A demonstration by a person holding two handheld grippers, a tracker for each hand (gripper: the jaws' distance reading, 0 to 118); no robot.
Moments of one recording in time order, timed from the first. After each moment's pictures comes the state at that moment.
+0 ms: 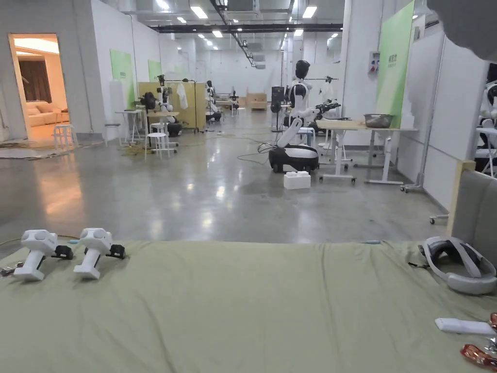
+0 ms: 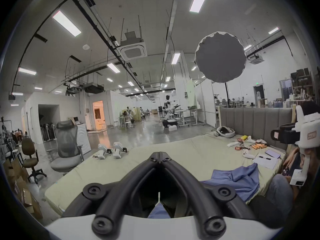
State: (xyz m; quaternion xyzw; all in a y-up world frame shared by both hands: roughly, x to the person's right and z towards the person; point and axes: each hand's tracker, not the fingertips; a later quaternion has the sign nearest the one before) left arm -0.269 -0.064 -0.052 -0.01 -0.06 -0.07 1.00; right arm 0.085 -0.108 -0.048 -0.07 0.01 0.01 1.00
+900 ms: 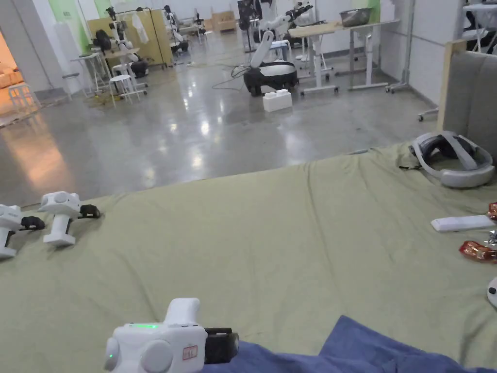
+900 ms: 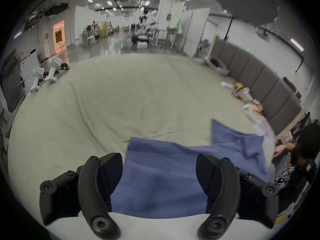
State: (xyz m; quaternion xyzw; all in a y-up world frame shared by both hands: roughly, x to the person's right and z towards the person) left arm -0.180 -0.276 -0.467 -0.43 -0.18 -0.03 0.88; right arm 0.161 -0.186 -0.062 -0.24 -0.08 -0.06 0.97
